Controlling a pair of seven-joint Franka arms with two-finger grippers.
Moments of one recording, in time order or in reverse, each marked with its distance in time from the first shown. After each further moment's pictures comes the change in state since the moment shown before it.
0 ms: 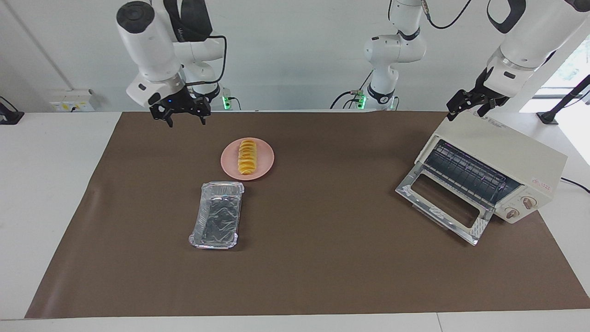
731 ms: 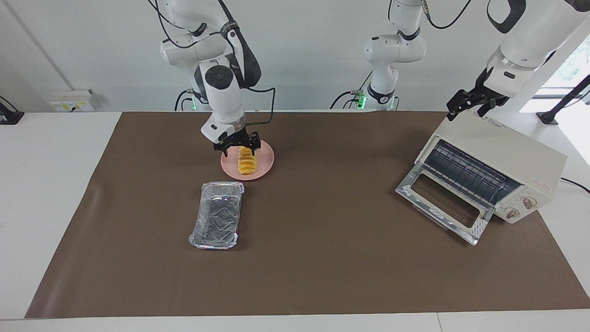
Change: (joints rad) left arm 0.000 0.000 0.000 0.000 0.000 0.000 0.000; right arm 0.197 0.138 0.003 -0.328 0.026 0.566 0.216
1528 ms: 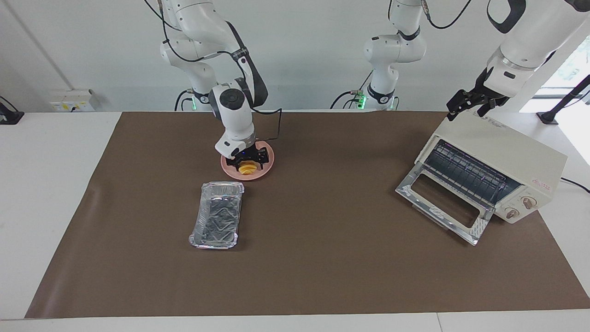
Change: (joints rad) left arm 0.000 0.000 0.000 0.000 0.000 0.000 0.000; right arm 0.036 0.121 -0.002 -0.067 0.000 0.232 0.020
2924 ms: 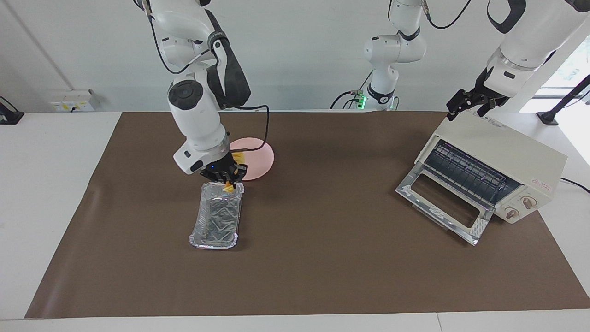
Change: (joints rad) left arm 0.000 0.000 0.000 0.000 0.000 0.000 0.000; right arm -0.188 0.237 -0.016 0.745 0.048 -0.500 -0.071
